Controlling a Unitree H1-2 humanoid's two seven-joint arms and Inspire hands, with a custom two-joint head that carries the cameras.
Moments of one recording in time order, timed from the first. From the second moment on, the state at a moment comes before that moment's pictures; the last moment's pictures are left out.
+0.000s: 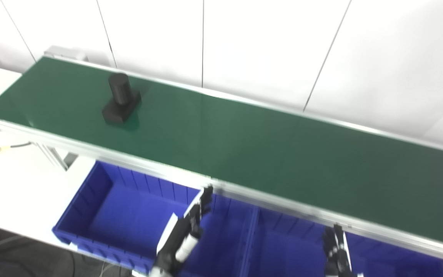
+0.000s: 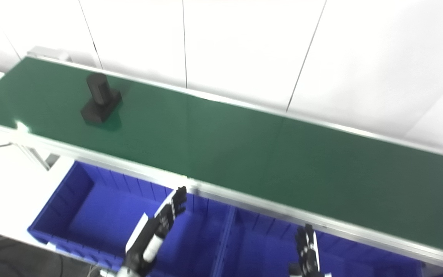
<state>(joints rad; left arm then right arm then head) 0.32 -0.04 -0.22 0.16 0.07 -0.43 -0.07 0.43 -0.01 0.10 0.07 0.07 -0.41 0.04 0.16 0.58</state>
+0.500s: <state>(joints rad) 0.29 0.00 -0.28 0.22 0.10 -0.43 0.01 0.42 0.00 0.06 0.11 0.05 -0.42 0.10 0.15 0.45</state>
